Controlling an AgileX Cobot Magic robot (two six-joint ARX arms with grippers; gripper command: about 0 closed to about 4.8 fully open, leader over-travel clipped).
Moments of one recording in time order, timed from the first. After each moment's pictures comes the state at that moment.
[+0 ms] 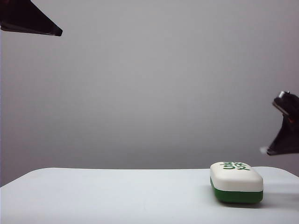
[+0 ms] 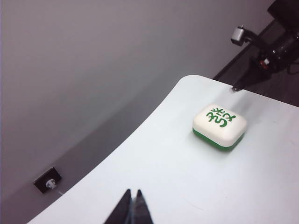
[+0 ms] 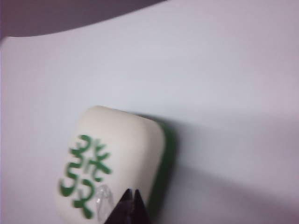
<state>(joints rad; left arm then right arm) -0.11 0.98 0.72 -0.08 0.71 0.41 -0.14 1.77 0.84 0.02 -0.69 0.09</state>
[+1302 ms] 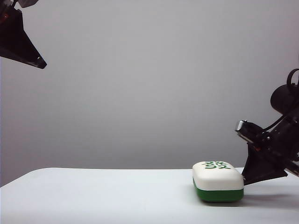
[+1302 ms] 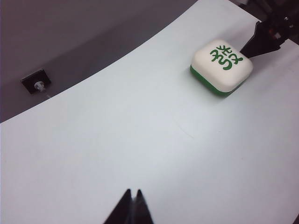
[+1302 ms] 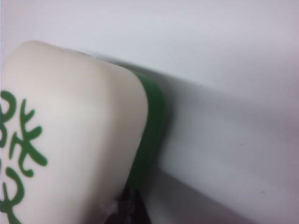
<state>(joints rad) -0.12 1.06 0.83 -0.47 0.54 0.41 0.04 2.00 1.03 -0.16 -0.62 -0.03</state>
